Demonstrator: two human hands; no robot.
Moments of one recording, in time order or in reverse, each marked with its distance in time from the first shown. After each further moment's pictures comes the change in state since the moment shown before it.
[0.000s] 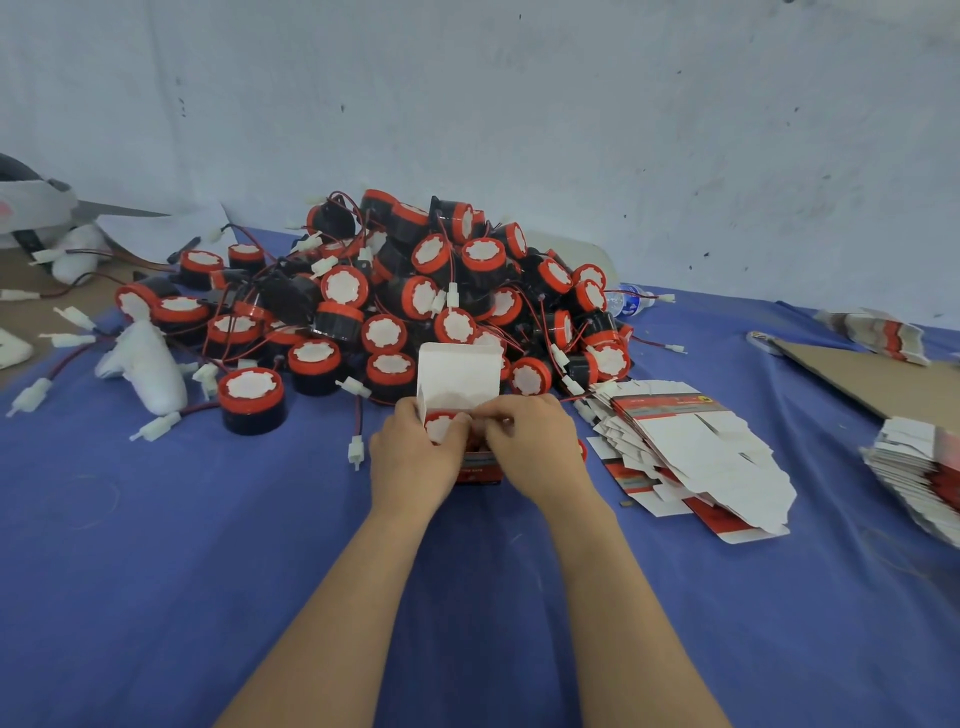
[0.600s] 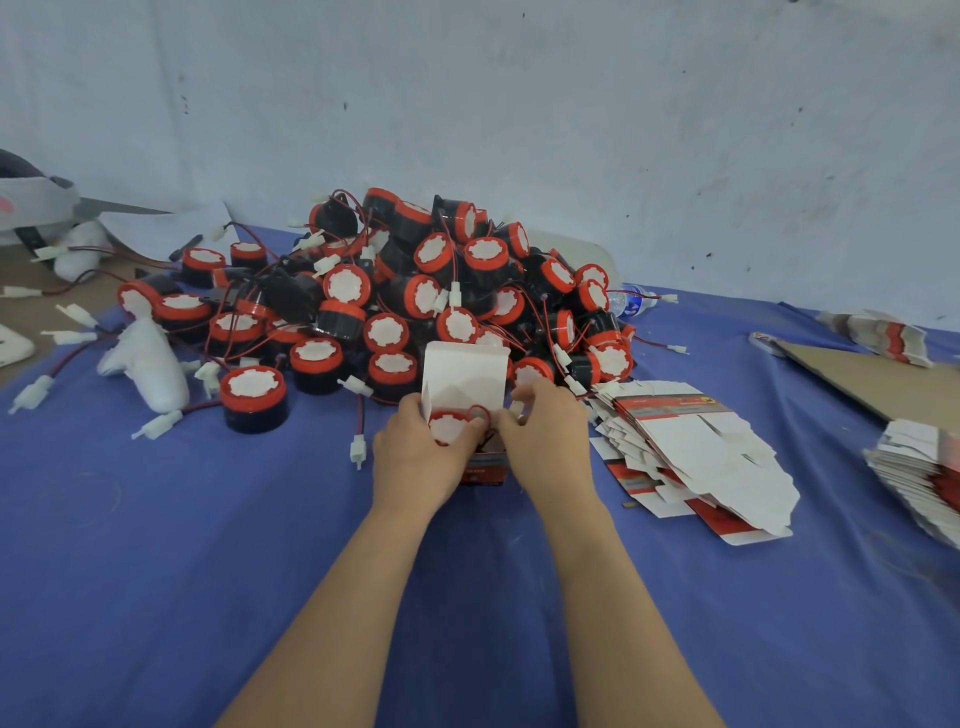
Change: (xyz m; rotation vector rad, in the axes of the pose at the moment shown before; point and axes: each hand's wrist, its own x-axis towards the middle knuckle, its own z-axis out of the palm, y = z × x) left_hand 0.002 -0.001 0.000 -0.021 -0.012 0.005; right_hand 0.003 -0.003 0.001 0.147 0.194 0.177
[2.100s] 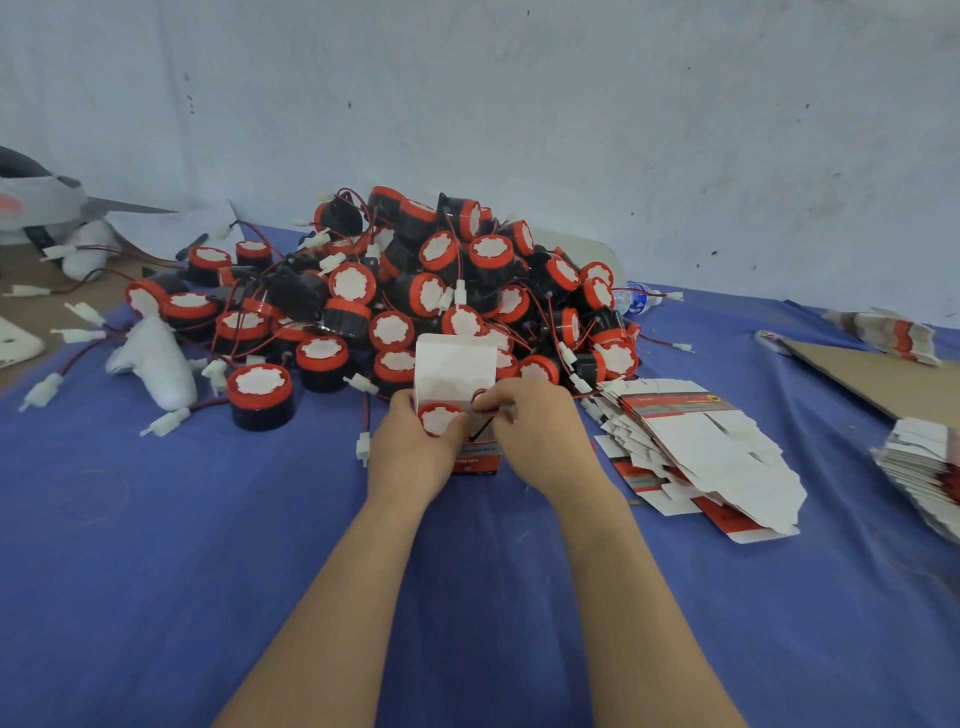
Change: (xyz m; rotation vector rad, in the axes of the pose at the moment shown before) left_hand 0.006 -0.003 -0.007 0.011 0.029 -0.023; right_hand -0.005 -0.019 -0.013 -0.091 -0.221 -0.203
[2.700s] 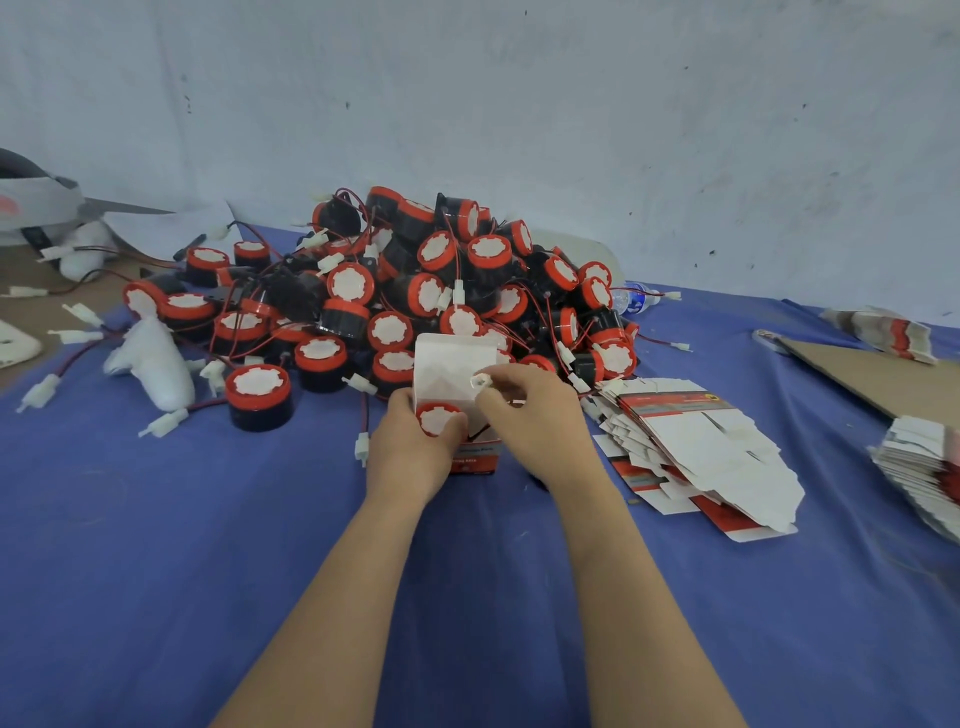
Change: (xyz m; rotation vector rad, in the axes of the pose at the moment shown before) left_hand -0.001 0.003 -0.002 -0.025 -0.012 -0.011; right_hand 0.000 -0.003 0.000 0.288 0.137 -0.024
